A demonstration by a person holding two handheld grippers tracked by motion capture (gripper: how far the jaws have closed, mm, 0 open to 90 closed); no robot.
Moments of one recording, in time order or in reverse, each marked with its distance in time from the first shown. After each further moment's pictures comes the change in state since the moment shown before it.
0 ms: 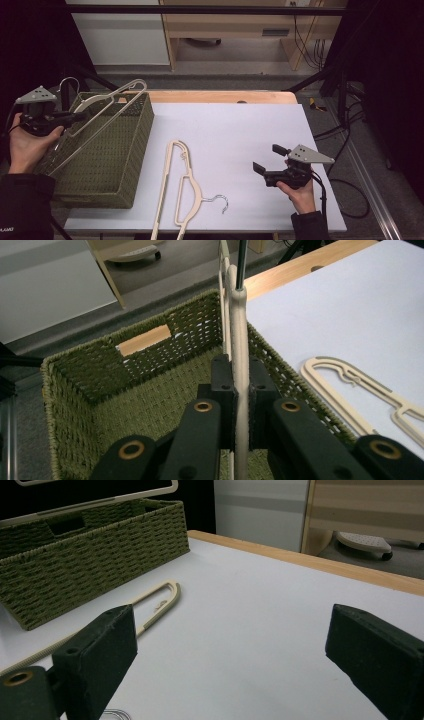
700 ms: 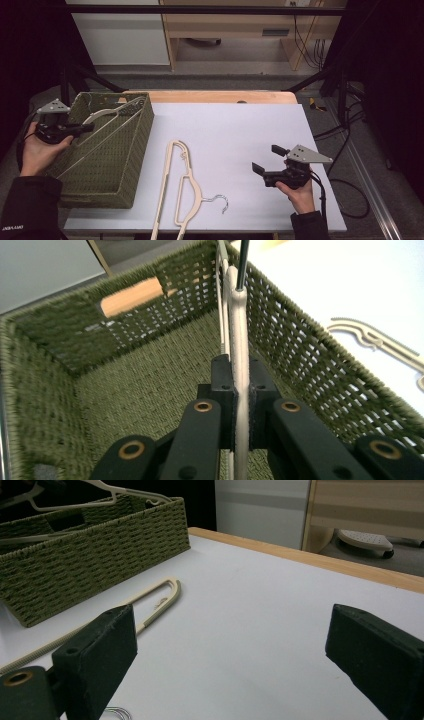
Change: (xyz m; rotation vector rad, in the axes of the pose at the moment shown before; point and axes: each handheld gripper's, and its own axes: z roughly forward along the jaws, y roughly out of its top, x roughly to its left) left arm 0.006 -0.034 0.037 0.103 -0.034 0.010; right arm 0.001 -0.001 0.002 0.009 0.004 -0.002
